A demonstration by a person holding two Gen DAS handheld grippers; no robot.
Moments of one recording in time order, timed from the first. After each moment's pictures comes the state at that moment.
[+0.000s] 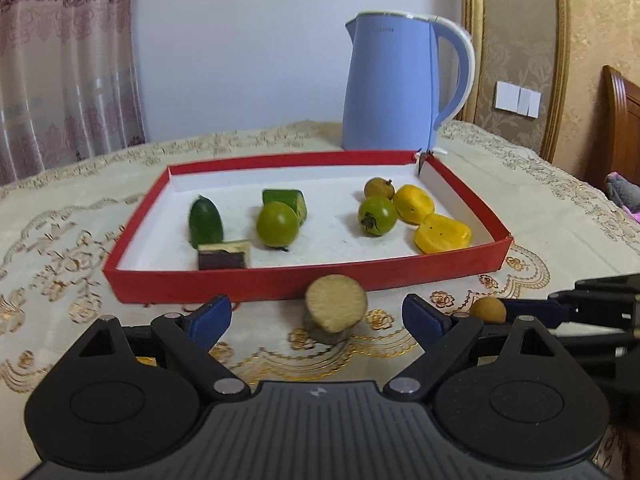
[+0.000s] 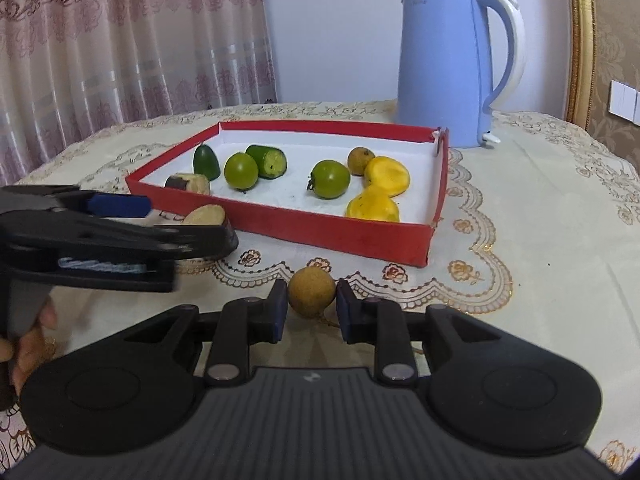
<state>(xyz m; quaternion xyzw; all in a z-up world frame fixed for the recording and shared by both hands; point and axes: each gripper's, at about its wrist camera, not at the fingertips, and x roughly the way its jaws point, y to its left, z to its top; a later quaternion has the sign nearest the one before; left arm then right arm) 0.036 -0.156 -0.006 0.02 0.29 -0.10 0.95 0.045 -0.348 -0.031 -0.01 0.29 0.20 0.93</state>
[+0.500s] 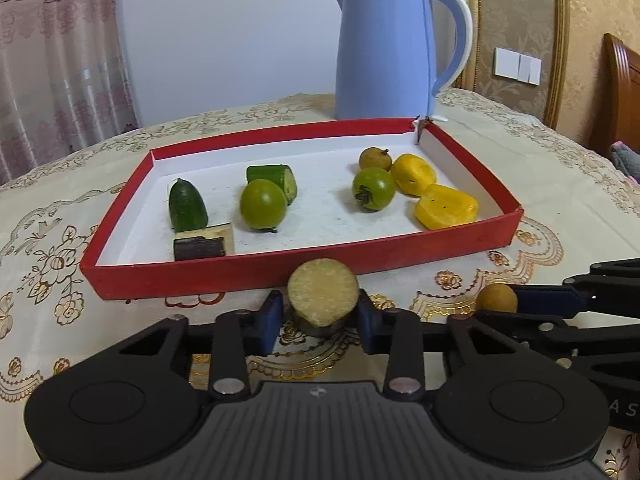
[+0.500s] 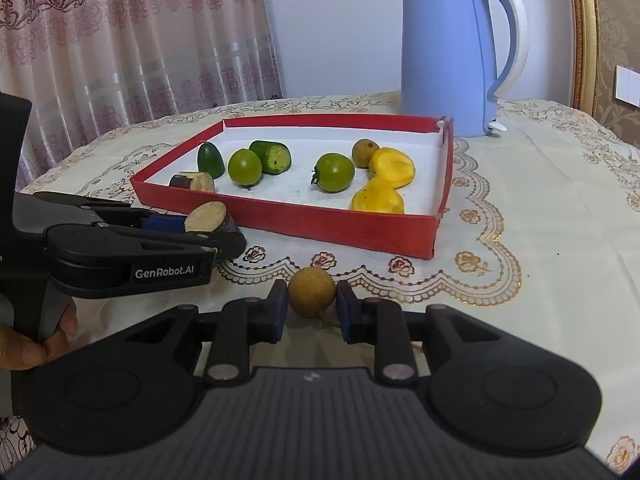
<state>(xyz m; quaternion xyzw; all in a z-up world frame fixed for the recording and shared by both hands) 0.049 -0.167 -0.015 0.05 0.32 -0.10 0.94 0.048 -0.354 -0.032 0.01 0.30 0.22 0.93</state>
